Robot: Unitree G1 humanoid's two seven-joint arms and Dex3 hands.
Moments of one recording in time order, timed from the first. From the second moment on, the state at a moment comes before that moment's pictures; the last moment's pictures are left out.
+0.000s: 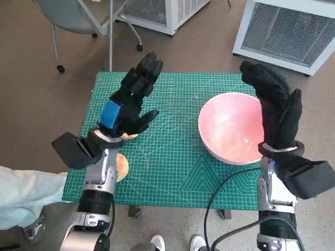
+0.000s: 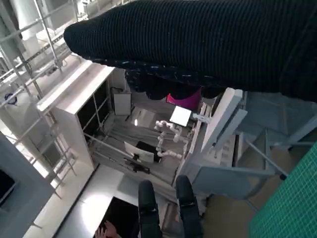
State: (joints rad) left arm -0.62 0.11 0.12 0.54 -0.31 -0.53 -0.55; right arm -0.53 -0.14 -0.15 0.31 0.18 -0.59 0.26
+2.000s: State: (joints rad) left arm -0.65 0.13 0.14 0.61 -0.30 -0.56 -0.56; right arm -0.74 -0.19 -0.41 1.23 0.22 -0.58 0.09
